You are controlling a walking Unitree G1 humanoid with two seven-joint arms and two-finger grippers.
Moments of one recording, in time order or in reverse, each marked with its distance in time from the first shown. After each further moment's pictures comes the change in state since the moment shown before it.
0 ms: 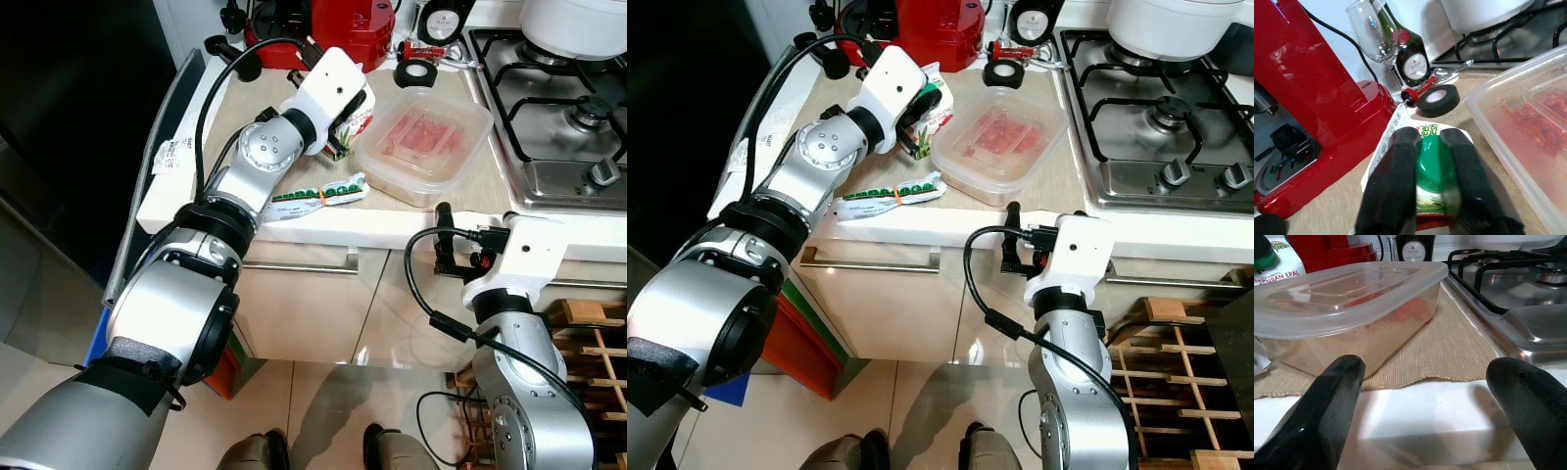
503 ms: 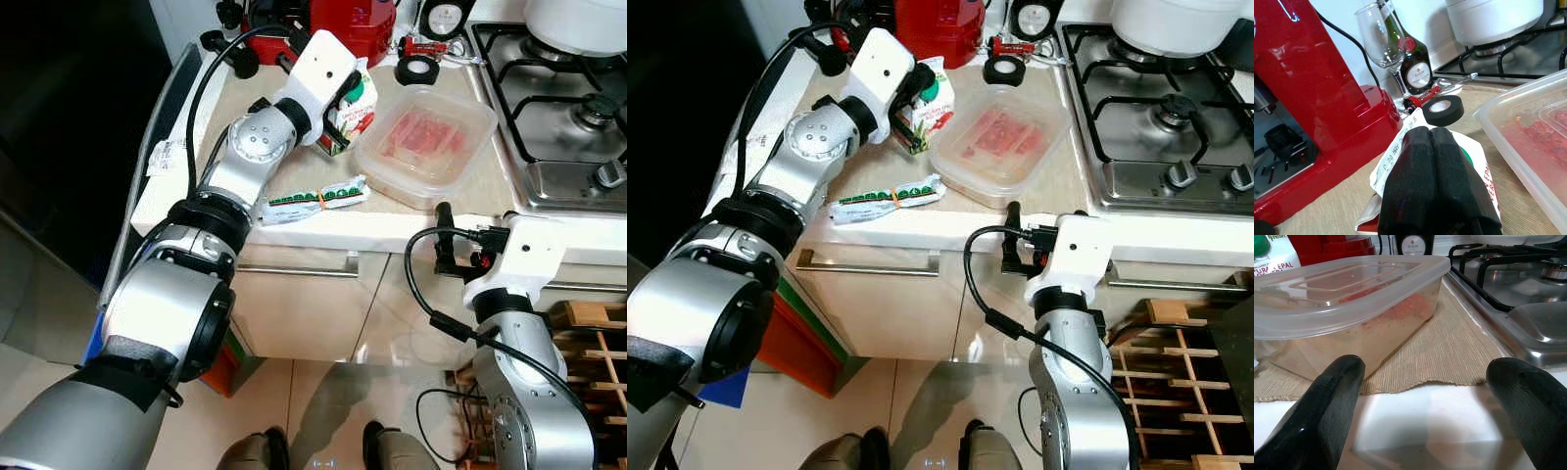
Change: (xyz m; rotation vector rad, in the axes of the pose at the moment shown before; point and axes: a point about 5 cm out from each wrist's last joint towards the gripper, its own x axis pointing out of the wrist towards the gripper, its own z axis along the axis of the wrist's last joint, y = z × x) left arm -0.003 0.011 0.006 -0.072 -0.056 0.016; right arm 0.001 0.000 0.000 -0.003 -0.002 0.002
